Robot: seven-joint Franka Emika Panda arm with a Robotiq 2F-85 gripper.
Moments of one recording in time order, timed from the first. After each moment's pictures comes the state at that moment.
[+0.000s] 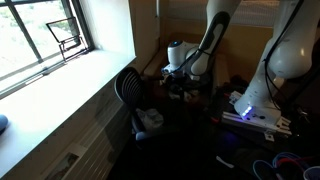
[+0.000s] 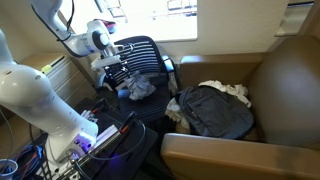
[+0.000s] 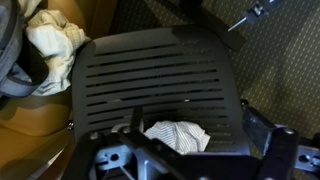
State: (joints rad) arm 0.19 0.24 0.09 -2.61 -0.30 2.71 -0.10
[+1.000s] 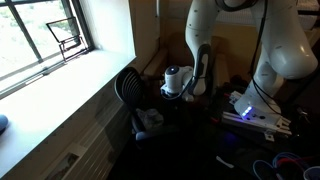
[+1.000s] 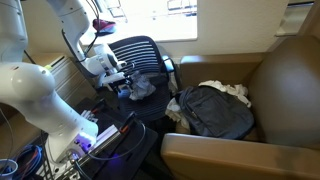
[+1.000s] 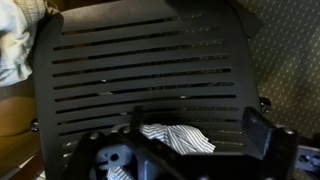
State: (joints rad) arm 0.37 0.66 -0.05 -2.45 -0.59 2.98 0.24
